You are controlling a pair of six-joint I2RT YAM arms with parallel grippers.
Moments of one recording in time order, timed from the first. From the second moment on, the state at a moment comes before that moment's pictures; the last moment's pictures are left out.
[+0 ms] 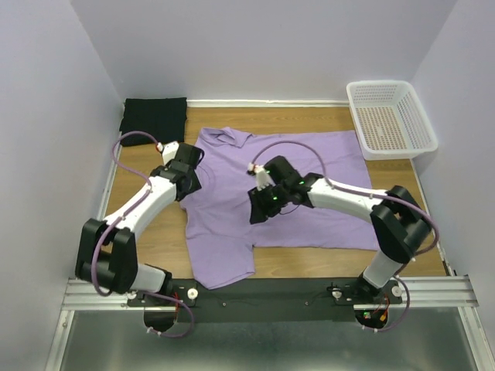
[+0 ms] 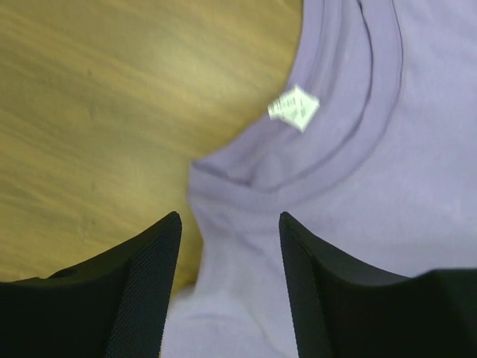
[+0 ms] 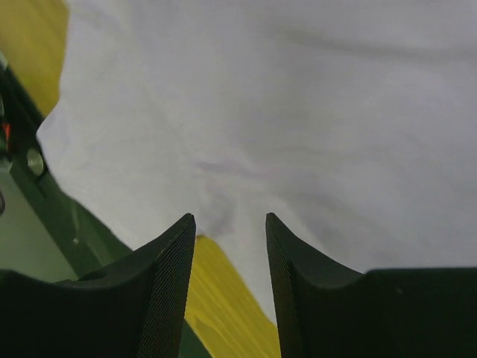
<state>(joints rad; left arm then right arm) -0.36 1.34 0.92 -0.63 -0.43 -0.72 0.73 1.65 1.03 -0.31 -0.42 0.23</state>
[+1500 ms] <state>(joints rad) -0.30 1.67 0.97 -0.37 -0.27 -0.49 1.22 1.94 1.43 -0.86 -0.42 -0.20</state>
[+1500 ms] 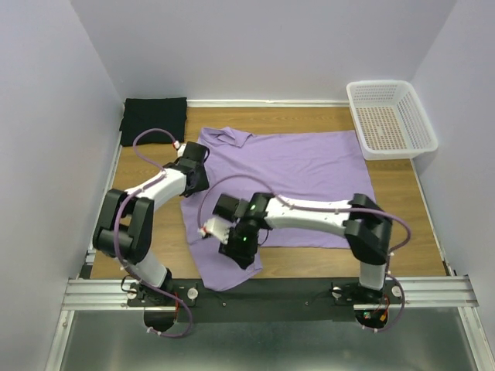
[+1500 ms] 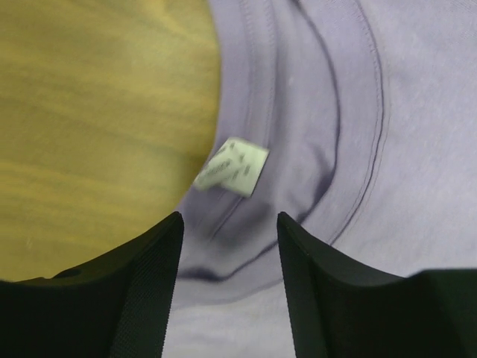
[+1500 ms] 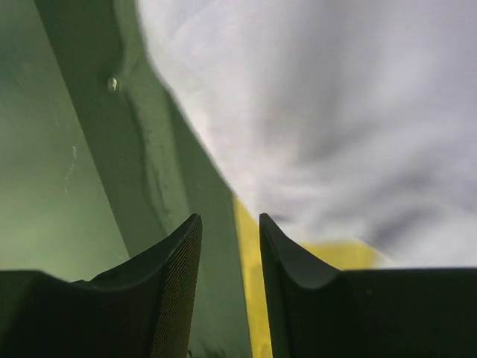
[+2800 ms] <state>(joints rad) -0.28 1.51 0.80 -0.46 -0.26 -0.60 0.48 1.57 0.88 -0.52 -0.02 0.33</state>
